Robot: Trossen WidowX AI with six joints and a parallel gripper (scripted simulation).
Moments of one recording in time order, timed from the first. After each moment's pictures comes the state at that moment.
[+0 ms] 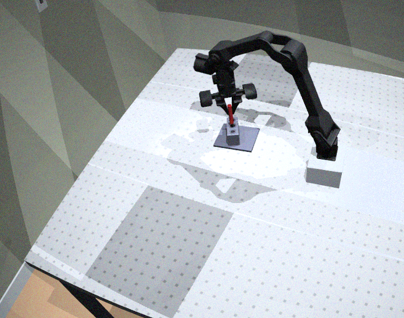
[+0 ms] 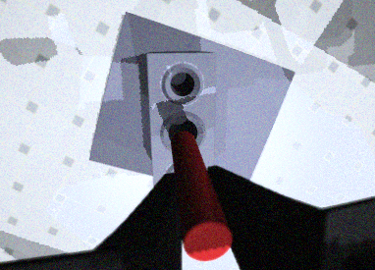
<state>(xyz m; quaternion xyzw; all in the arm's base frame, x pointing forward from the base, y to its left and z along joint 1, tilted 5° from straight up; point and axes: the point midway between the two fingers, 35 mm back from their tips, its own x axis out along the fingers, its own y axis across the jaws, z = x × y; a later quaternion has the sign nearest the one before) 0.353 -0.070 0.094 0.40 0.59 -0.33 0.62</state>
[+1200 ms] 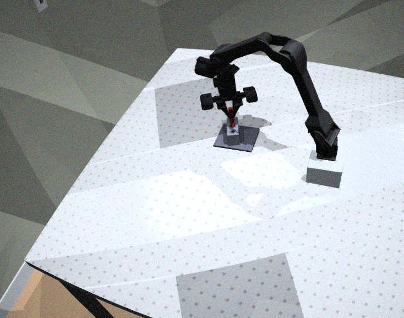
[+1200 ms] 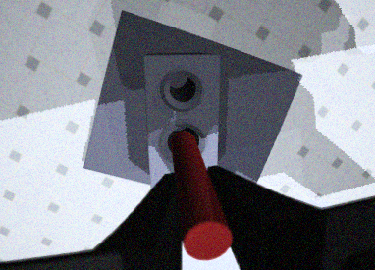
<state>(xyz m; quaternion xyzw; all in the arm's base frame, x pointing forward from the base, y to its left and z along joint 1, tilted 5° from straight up) 0.354 -0.071 0.080 0.40 0.59 -0.33 0.62</state>
